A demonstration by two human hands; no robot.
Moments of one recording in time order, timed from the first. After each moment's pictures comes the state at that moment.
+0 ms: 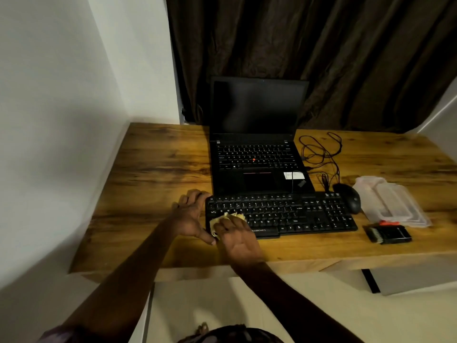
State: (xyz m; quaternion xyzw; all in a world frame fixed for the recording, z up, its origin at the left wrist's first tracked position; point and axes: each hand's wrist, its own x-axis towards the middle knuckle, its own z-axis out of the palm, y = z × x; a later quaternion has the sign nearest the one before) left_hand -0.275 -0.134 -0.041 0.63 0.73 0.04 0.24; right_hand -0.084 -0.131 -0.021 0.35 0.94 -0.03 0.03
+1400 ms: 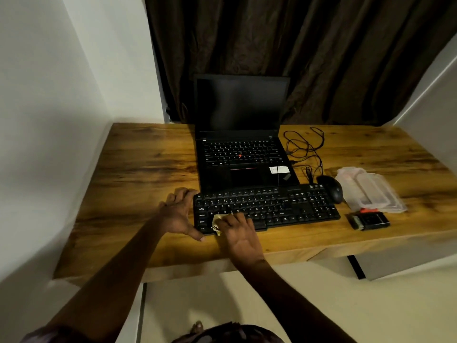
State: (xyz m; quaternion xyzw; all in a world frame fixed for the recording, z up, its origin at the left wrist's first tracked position) left_hand -0.275 -0.132 -0.040 0.64 0.73 0.05 0.25; right_hand -0.055 -0.135 -0.020 0.42 0.91 -0.04 -0.02
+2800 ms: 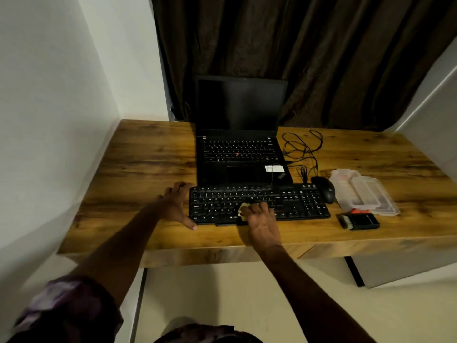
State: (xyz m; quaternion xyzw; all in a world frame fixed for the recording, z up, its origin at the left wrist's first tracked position) left_hand -0.269 -0.136 -0.028 0.61 0.74 0.02 0.27; right_hand 0.016 -0.102 -0.005 0.46 0.88 -0.01 0.06
